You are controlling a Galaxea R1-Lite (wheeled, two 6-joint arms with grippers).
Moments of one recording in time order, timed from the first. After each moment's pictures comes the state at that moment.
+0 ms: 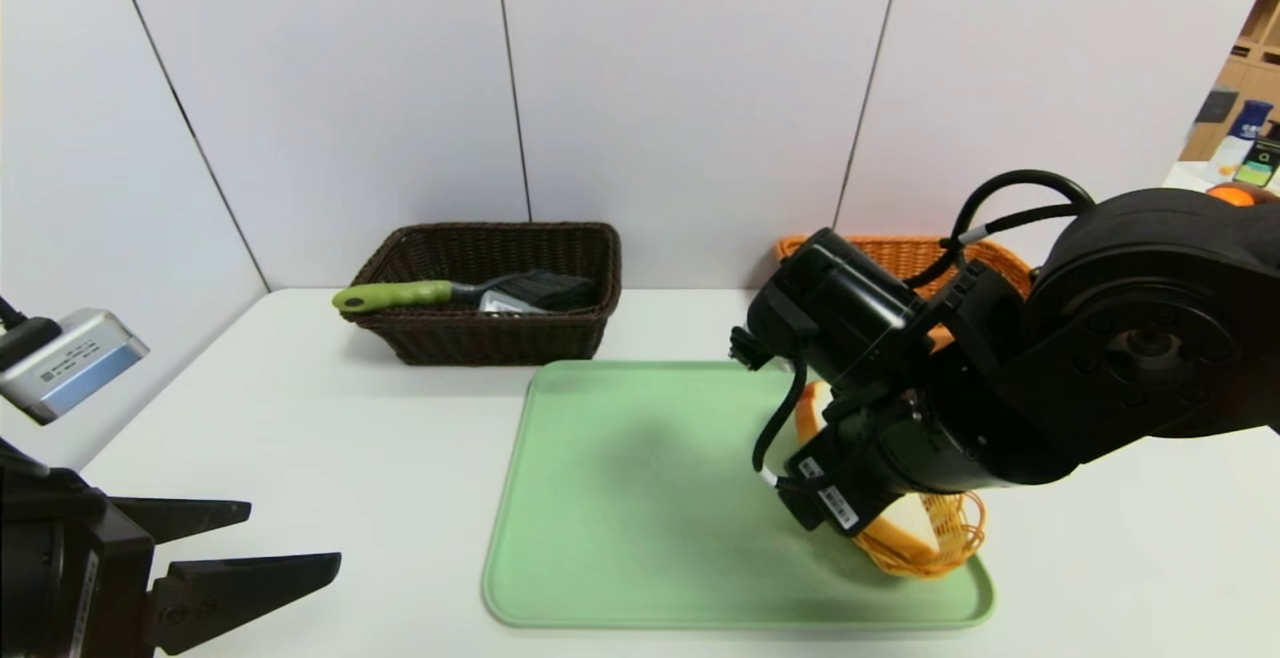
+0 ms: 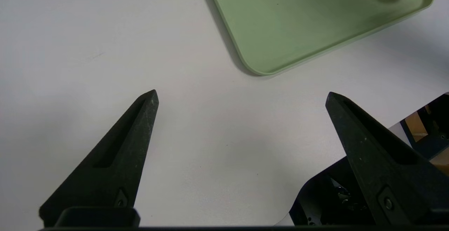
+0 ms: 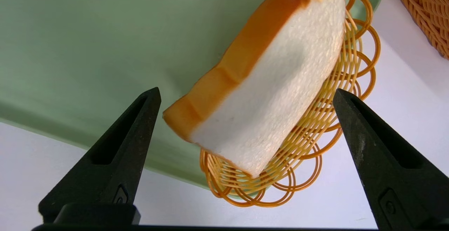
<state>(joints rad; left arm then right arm) -0.30 1.02 -0.78 0.39 -0.29 -0.12 0.81 1.81 -1.39 0.72 -0.46 0.08</state>
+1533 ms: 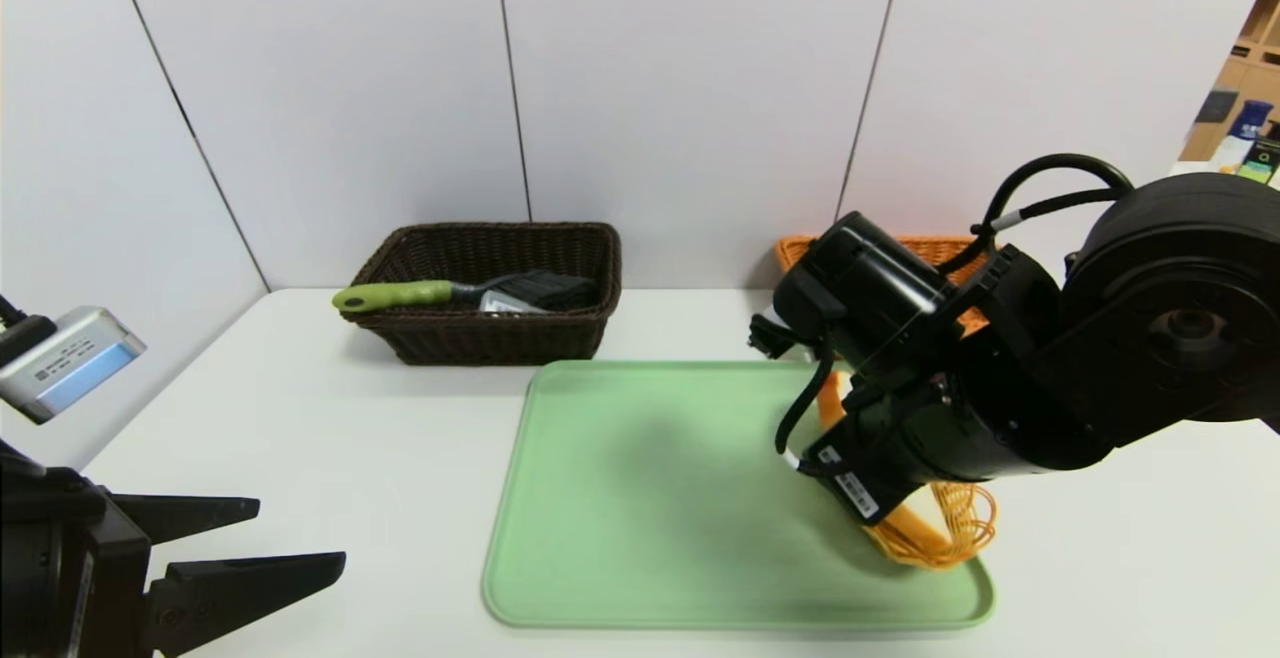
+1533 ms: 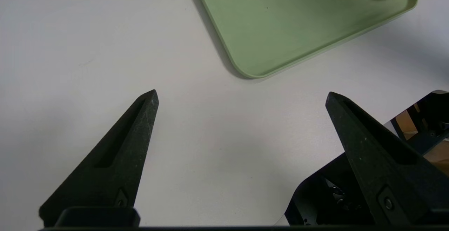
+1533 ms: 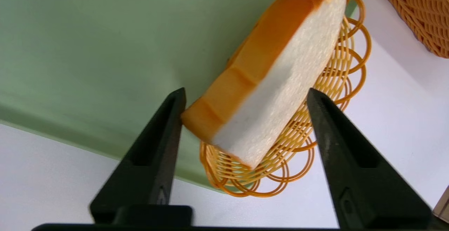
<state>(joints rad) -0.30 1.01 -0.77 0.37 -0.32 -0.12 0.78 1.78 -1.38 0.72 -0.46 0.06</state>
